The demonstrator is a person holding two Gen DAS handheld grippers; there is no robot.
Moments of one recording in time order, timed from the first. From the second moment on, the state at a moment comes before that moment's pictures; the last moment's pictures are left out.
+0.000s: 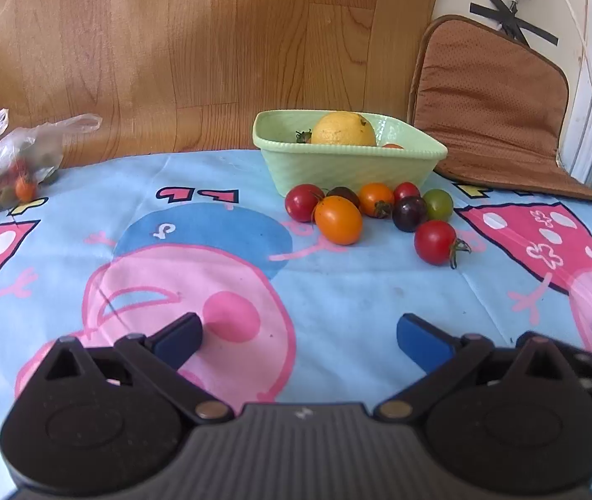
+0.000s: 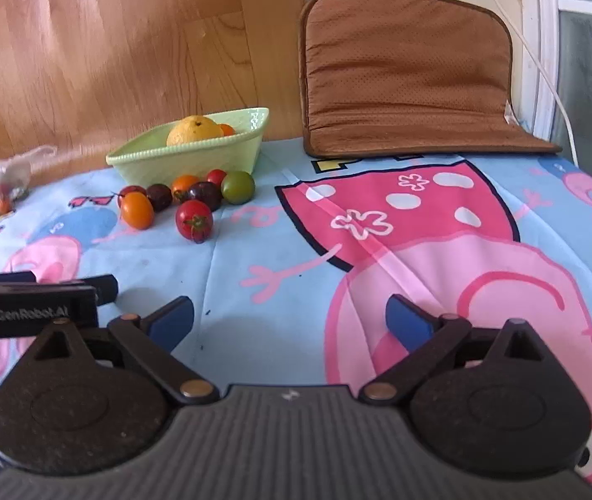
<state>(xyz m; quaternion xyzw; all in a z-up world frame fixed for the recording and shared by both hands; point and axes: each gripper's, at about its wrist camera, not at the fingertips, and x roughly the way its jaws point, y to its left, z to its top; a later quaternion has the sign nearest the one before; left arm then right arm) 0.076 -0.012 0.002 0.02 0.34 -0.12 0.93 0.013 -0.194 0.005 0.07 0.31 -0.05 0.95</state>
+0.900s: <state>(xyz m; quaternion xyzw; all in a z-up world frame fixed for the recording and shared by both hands) 0.031 -0.018 0.014 0.01 0.35 -0.03 0.94 -0.003 -0.201 0.030 0.08 0.30 0.05 0.95</state>
